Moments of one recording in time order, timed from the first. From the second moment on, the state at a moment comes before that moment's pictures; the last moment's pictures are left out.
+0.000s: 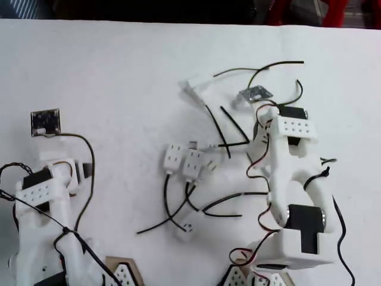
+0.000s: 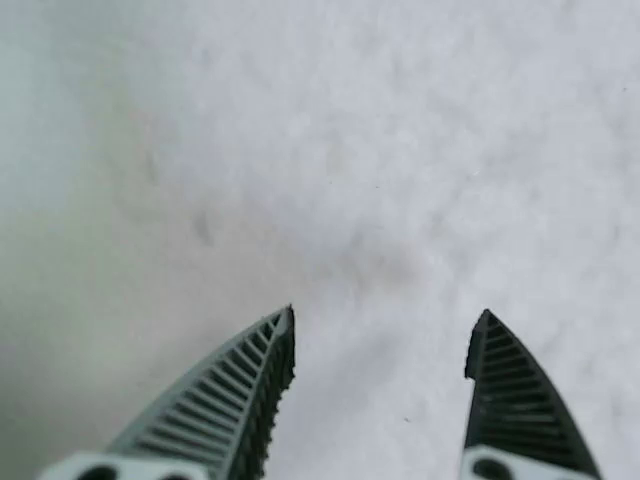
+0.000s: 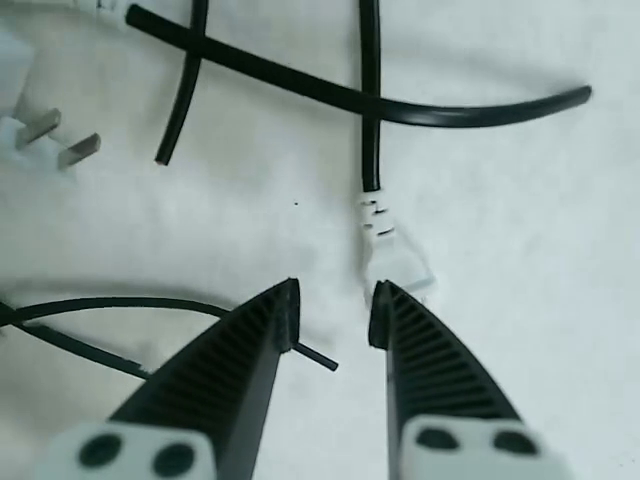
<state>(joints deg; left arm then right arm) -29.9 -33.9 65.2 43.1 -12.1 3.1 0.0 22.3 75.2 31.0</state>
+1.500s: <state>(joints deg) -30.0 -33.9 65.2 43.1 -12.1 4.5 -2.6 22.4 80.0 35.6</state>
